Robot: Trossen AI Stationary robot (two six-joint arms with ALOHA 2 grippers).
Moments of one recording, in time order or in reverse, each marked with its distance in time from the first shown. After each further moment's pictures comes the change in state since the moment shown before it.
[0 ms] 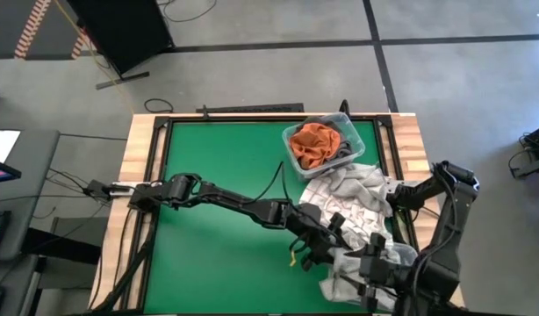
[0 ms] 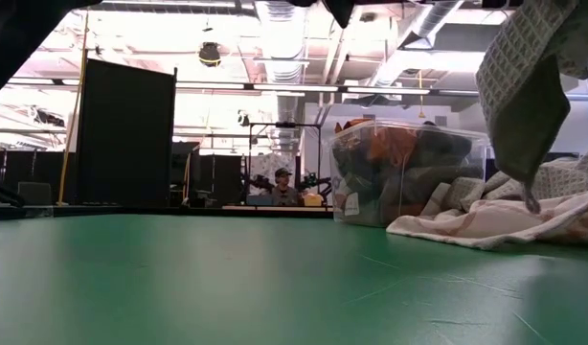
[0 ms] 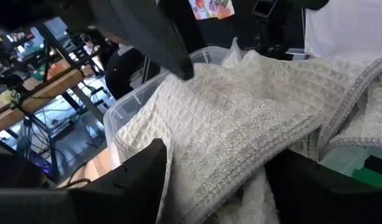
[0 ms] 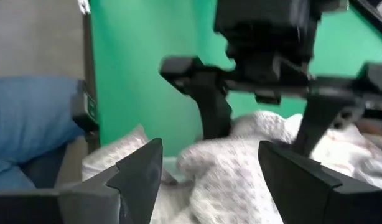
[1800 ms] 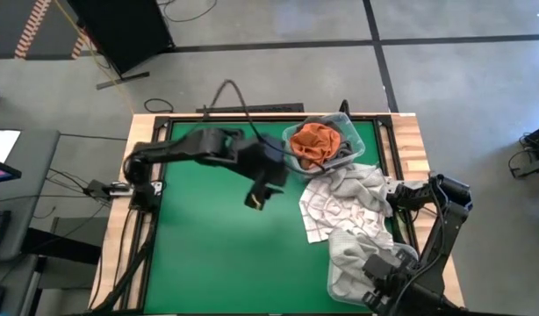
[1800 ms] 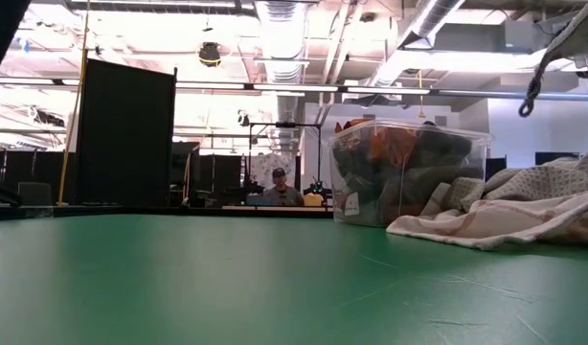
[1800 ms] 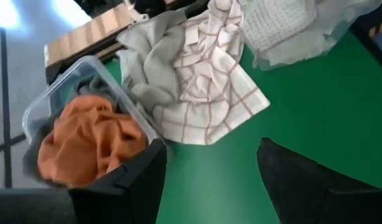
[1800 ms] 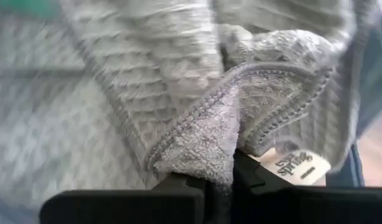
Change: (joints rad) left arm 0.148 -0.433 0.343 -1.359 -0.352 -0.128; right arm 0.002 0.143 0.000 -0.250 -0.810 0.649
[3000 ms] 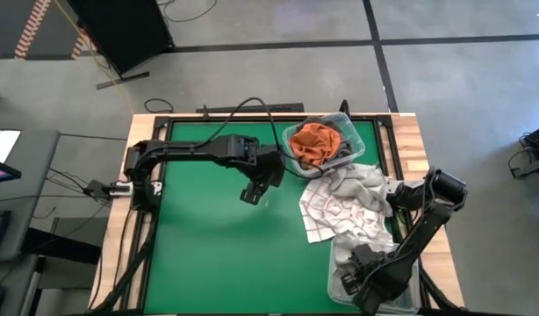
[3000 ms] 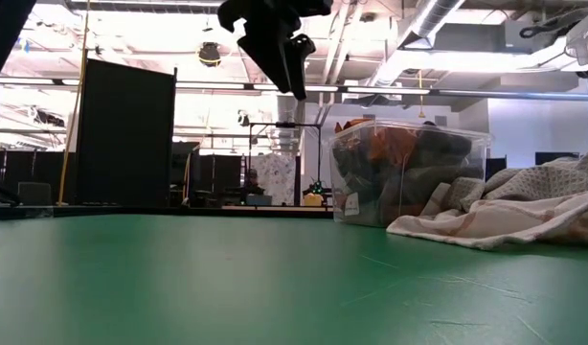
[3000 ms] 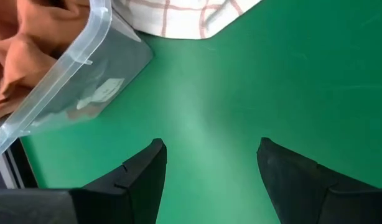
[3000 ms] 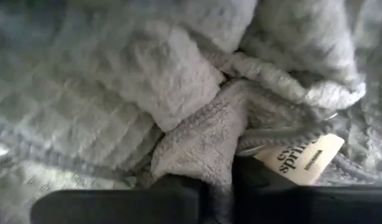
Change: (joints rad) left arm 0.114 -0.026 -0.455 0.079 -0.022 0.073; right arm -0.122 -0.020 -0.354 0.422 -0.090 0.288
